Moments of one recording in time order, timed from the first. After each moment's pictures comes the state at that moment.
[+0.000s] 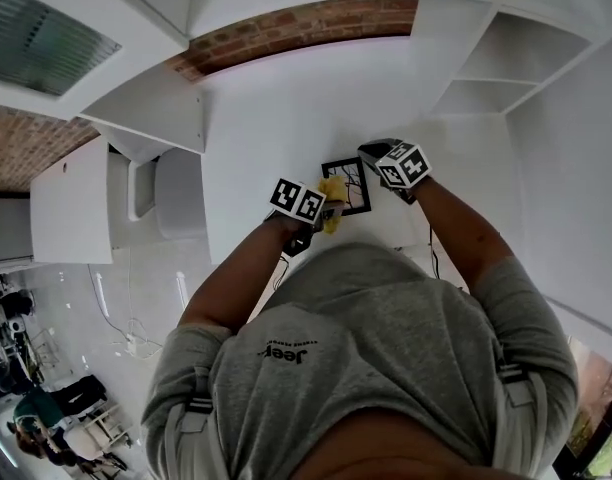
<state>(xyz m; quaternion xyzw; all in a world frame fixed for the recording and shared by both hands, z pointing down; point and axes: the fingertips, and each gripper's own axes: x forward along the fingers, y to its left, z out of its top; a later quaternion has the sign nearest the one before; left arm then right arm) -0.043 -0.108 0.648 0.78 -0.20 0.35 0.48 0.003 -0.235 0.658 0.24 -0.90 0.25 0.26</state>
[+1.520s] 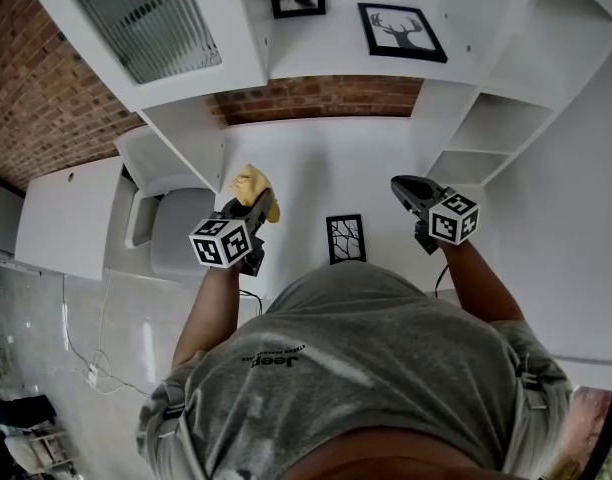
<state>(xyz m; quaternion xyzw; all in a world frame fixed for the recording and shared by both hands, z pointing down) -0.224 -0.183 0.419 0.84 -0.48 0.04 0.23 0.052 -0.214 0.424 0.30 -0.94 0.16 0.08</state>
